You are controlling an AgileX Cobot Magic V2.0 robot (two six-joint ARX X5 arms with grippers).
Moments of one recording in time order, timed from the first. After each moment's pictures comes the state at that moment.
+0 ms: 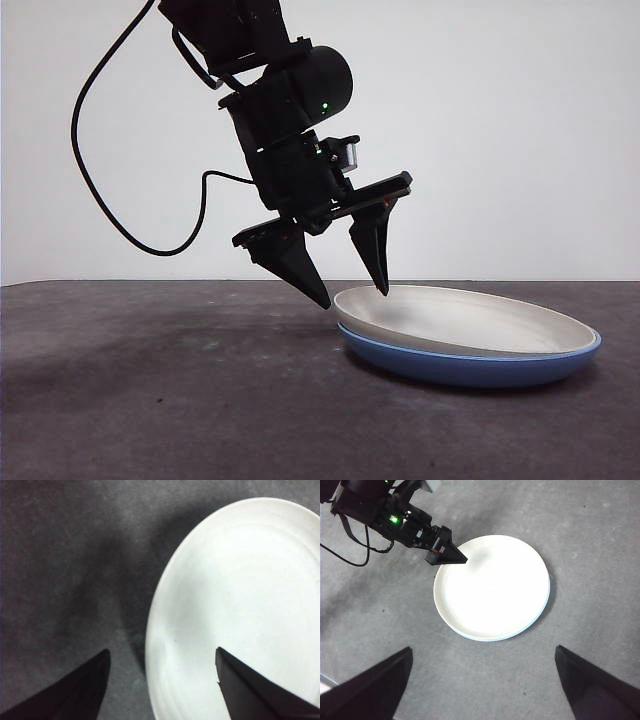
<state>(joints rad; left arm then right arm) -0.66 2.04 1.58 -0.56 0.15 -0.25 0.13 0.58 0.97 -1.06 -0.37 0.07</state>
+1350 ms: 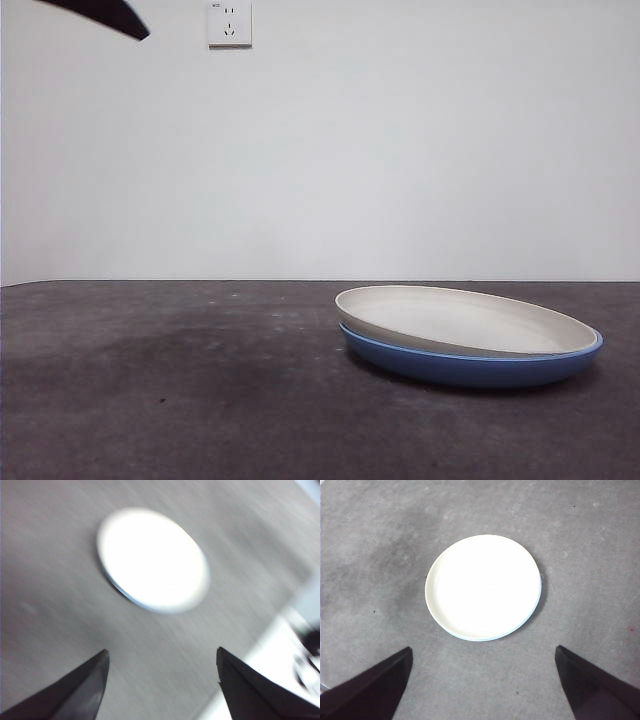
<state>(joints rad) -0.56 1.02 1.09 -0.80 0.39 -0.10 0.13 0.58 0.97 -1.06 -0.33 0.07</state>
